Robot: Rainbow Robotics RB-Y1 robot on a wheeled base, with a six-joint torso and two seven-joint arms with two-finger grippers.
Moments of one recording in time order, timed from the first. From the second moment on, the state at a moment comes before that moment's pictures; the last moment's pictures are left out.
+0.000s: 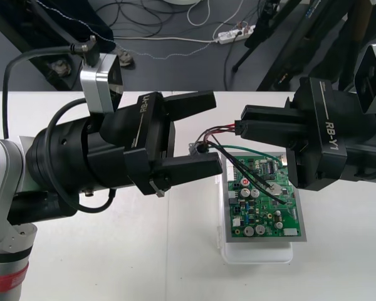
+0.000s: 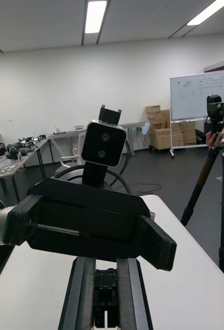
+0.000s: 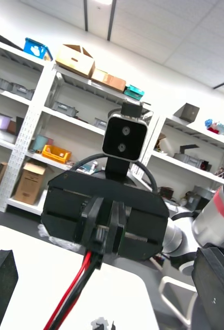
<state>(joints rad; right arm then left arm) -0.13 -0.67 -0.01 -2.24 0.98 -1.01 -0.44 -0.16 0.28 -0.12 -2.13 -1.14 -1.12 0.60</state>
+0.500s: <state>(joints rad) -0.10 -0.65 -0.01 -2.24 0.98 -1.01 -0.44 -0.13 0.27 -0.16 -2.13 -1.17 -1.12 0.53</state>
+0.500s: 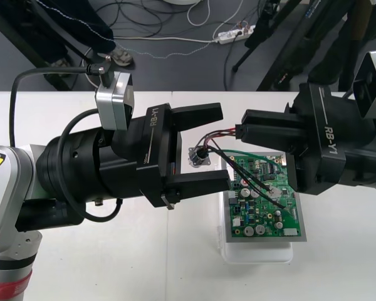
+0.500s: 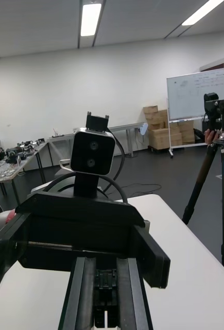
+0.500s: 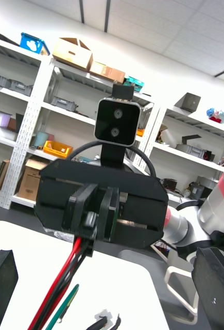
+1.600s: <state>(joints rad) -0.06 -0.62 -0.01 -2.24 0.98 -1.04 -0.39 -0.14 0.27 -0.20 -2.13 -1.18 -1.12 0.49</state>
